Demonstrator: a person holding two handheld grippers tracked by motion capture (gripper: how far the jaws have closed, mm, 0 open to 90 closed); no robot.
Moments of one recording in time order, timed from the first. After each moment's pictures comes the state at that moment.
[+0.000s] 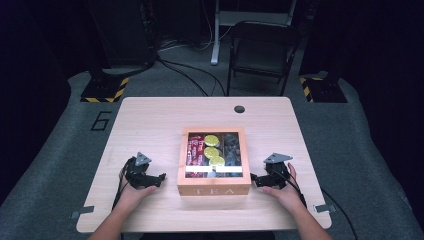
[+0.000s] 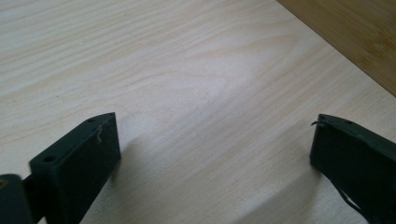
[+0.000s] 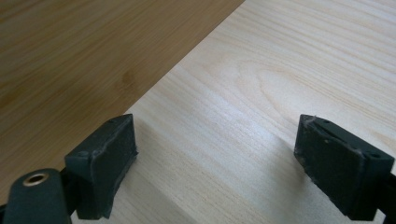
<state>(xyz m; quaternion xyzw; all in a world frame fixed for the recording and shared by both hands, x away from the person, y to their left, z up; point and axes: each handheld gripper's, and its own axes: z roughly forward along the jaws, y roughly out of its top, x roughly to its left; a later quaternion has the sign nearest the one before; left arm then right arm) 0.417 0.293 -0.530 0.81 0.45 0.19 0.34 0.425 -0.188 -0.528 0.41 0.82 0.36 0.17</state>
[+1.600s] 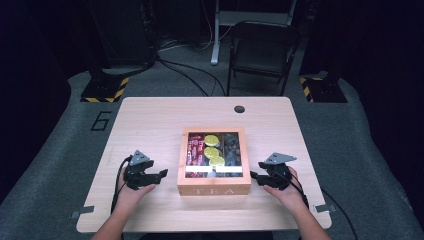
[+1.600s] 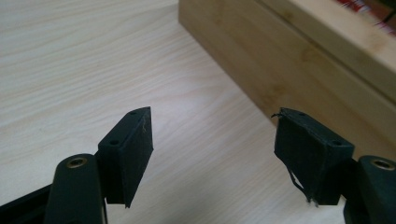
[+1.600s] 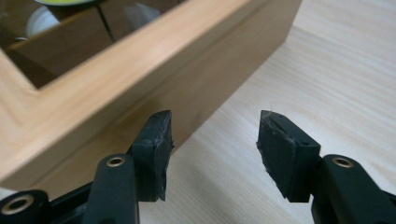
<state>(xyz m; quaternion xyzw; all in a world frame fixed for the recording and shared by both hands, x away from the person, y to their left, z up) 0.392 0.280 -0.484 0.78 0.44 0.16 0.41 0.400 -0.178 -0.486 0.37 0.83 0.39 0.17</state>
